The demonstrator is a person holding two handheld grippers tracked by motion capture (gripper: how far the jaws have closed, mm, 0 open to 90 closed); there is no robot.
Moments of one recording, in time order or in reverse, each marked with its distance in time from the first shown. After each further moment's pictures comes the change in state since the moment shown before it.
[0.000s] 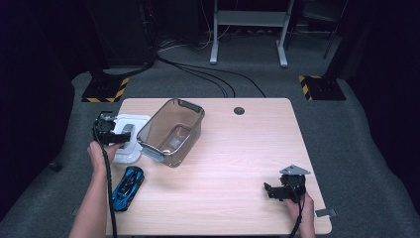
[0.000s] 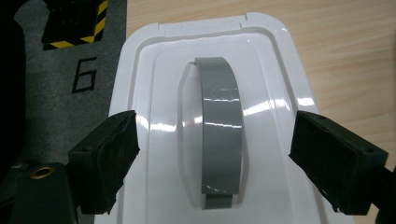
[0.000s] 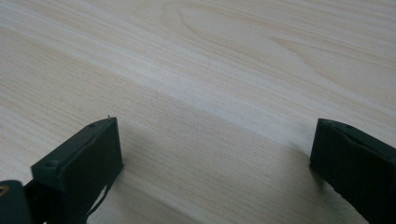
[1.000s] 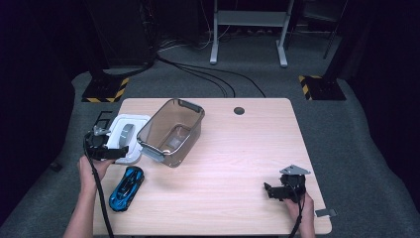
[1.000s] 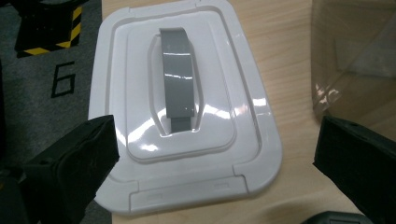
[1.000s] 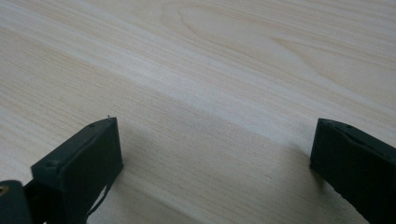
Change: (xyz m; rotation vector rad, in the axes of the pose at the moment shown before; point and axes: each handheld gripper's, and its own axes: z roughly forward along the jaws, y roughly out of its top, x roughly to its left) left arm -0.012 -0.038 -0.058 -0.020 -0.088 0.063; right arm 0.000 0.000 0.000 0.002 0.001 0.000
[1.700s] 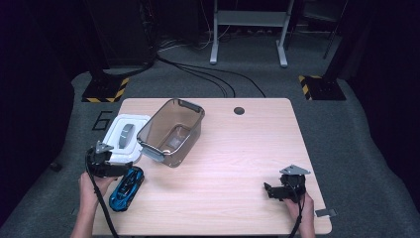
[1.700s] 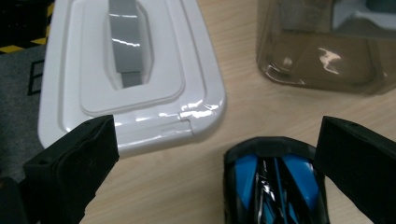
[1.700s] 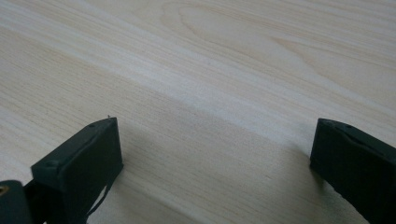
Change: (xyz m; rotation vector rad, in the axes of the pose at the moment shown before) left arm -0.035 -0.035 -0.022 0.014 -0.065 0.030; right arm 0.000 0.000 0.000 -0.002 -0.002 0.002
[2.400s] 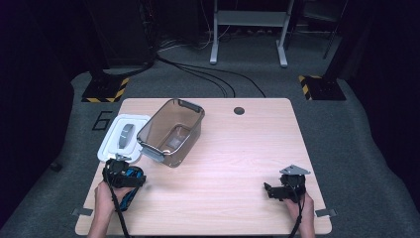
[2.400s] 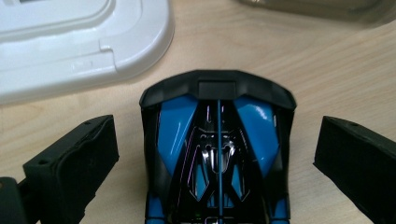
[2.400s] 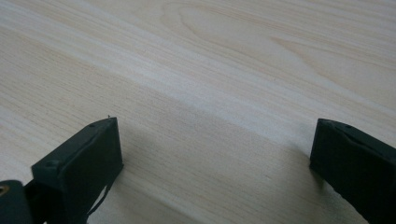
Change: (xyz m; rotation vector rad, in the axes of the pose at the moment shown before) left arm -0.034 -0.024 0.032 0.188 -0.021 -0.046; right arm 0.000 0.000 0.000 -0.001 -0.001 0.000
